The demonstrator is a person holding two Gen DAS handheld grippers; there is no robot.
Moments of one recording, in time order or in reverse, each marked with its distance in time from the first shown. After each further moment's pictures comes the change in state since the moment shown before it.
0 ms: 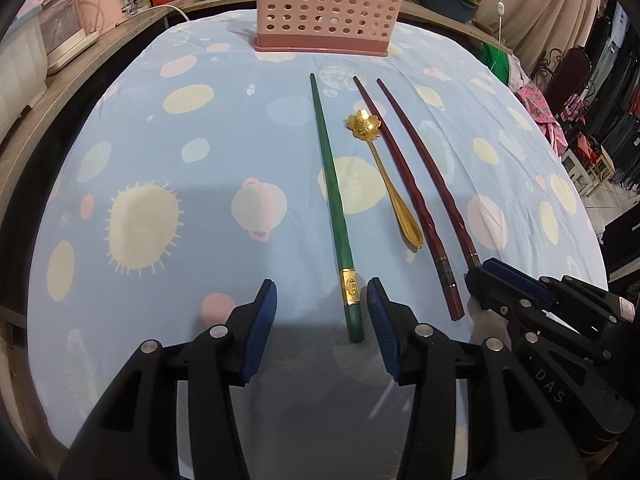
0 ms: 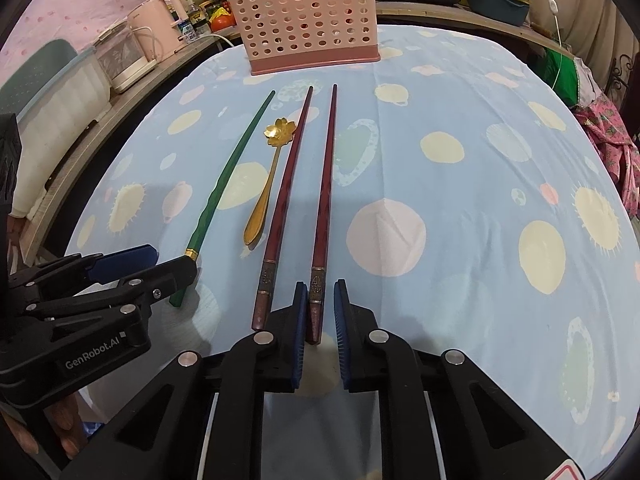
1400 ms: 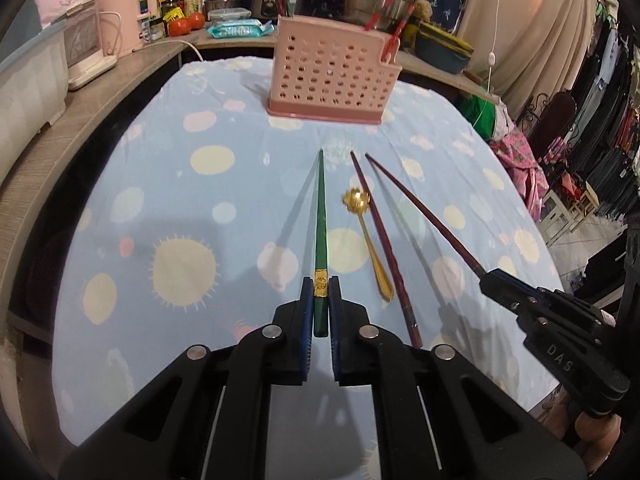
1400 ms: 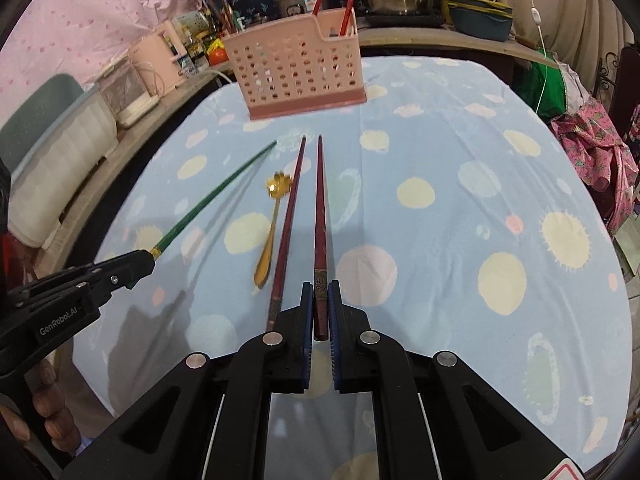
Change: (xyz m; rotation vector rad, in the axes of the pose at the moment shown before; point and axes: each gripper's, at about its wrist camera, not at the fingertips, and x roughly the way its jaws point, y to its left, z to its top) left arm -0.065 0.015 0.023 -0.057 -0.144 -0.057; right arm -0.051 -0.011 0.022 0.054 -0.117 0.029
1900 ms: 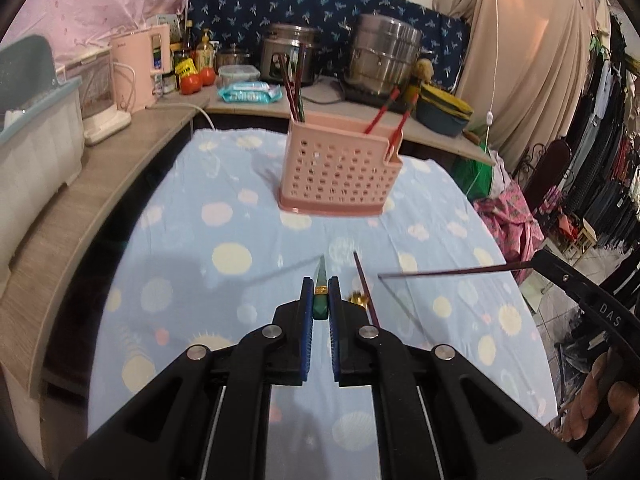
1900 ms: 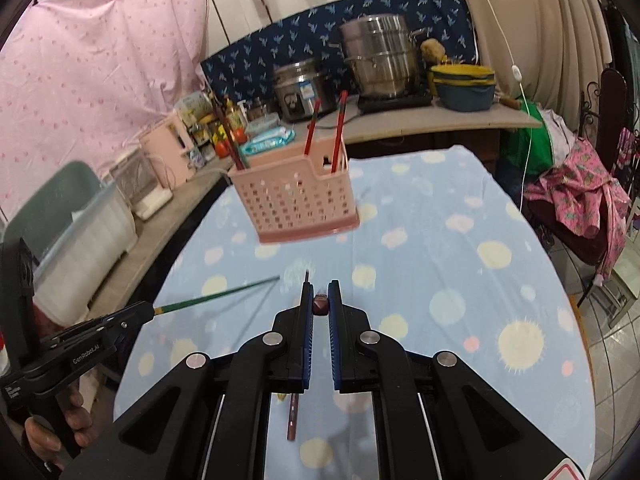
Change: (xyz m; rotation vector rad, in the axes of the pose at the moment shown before) left arm -0.049 0.009 0.068 -0.021 -0.186 0.004; right arm -0.070 -0.014 0.083 0.051 -0.247 0.028
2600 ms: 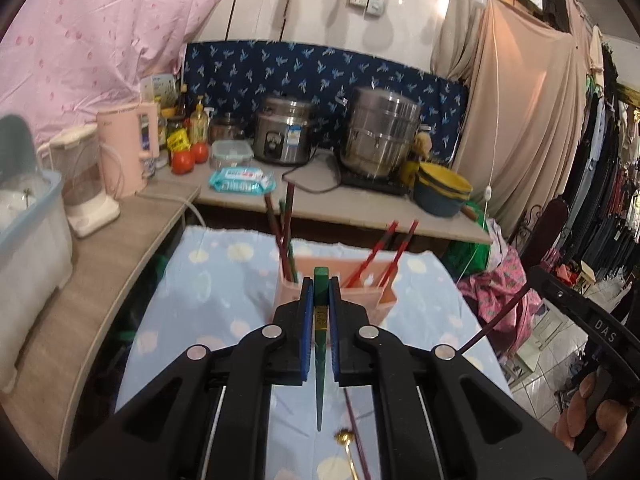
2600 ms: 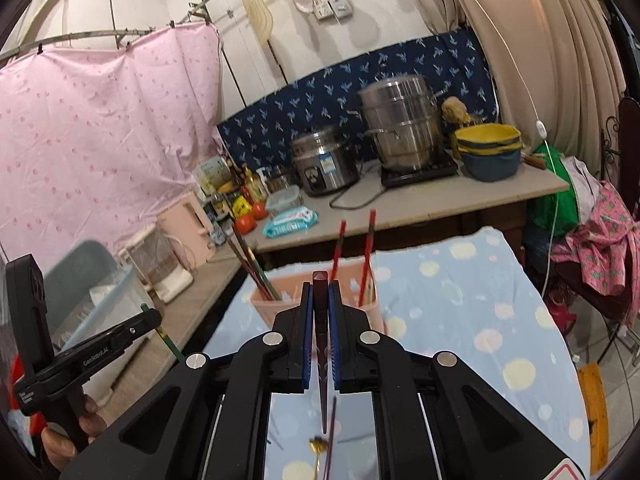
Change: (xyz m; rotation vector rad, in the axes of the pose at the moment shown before) left arm 0.001 -0.009 0.140 -0.003 -0.219 -0.018; right arm 0.019 0.010 0.126 0.021 -0.193 0.108
